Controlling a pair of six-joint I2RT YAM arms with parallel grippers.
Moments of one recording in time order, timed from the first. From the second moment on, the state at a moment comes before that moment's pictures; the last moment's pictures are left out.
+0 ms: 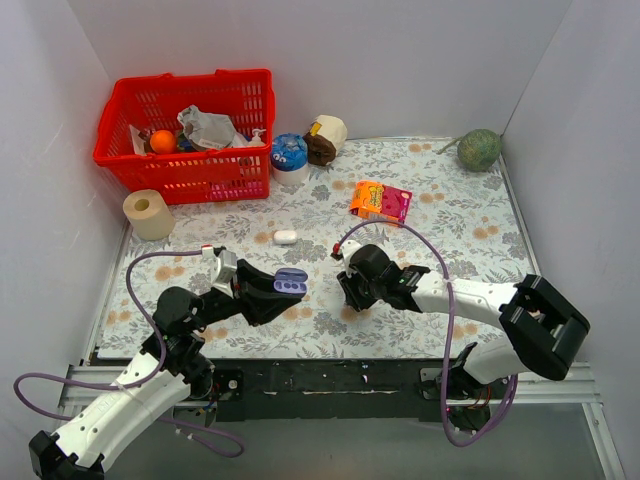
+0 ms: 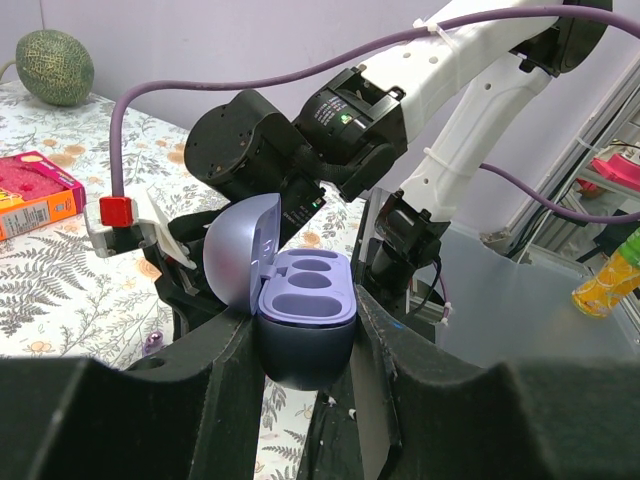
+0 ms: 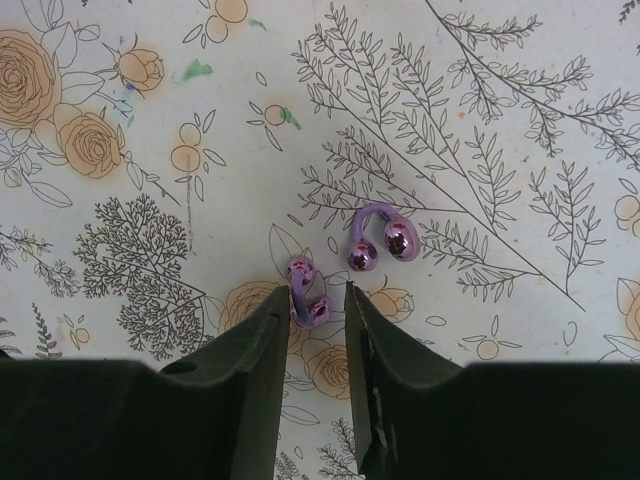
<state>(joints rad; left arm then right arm) -0.65 0.40 0.32 0.37 0.61 -0.47 0.92 1.40 0.68 -0.17 0.00 0.18</state>
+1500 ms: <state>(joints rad) -0.54 1.00 0.48 0.72 0.94 -0.54 0.90 0.96 1.37 -0.72 -0.45 0.05</state>
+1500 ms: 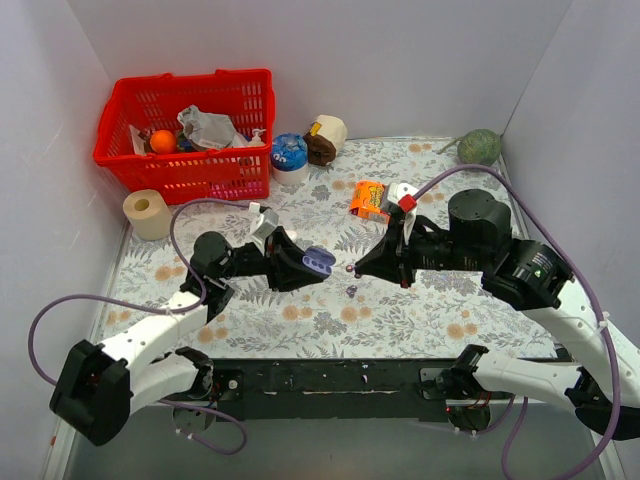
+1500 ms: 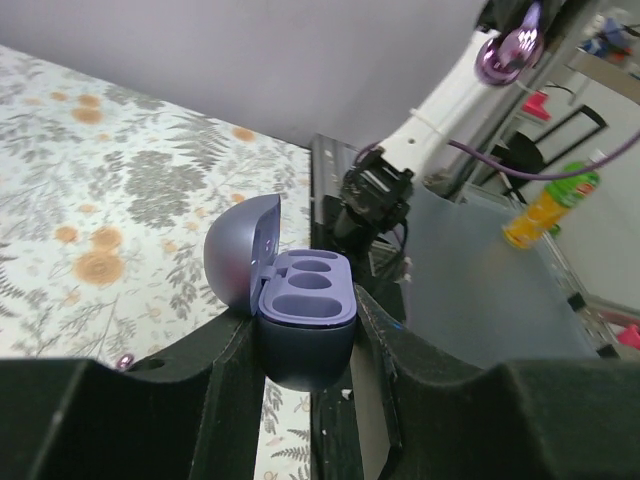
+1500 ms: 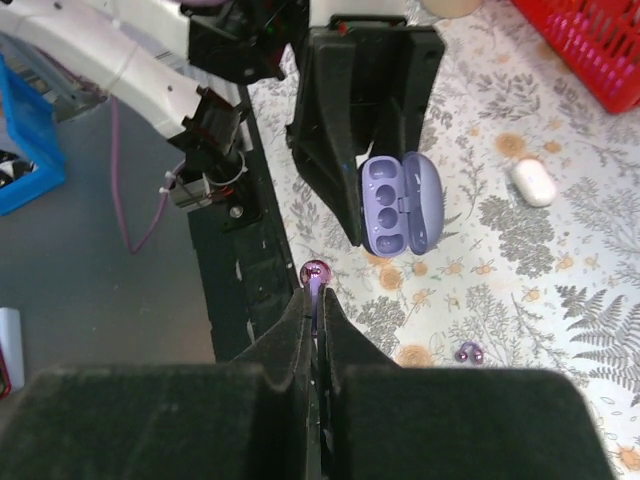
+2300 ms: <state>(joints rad) -0.54 0.98 0.56 0.64 1.14 -0.44 0.91 1.09 1.37 -0.66 -0.59 0.07</state>
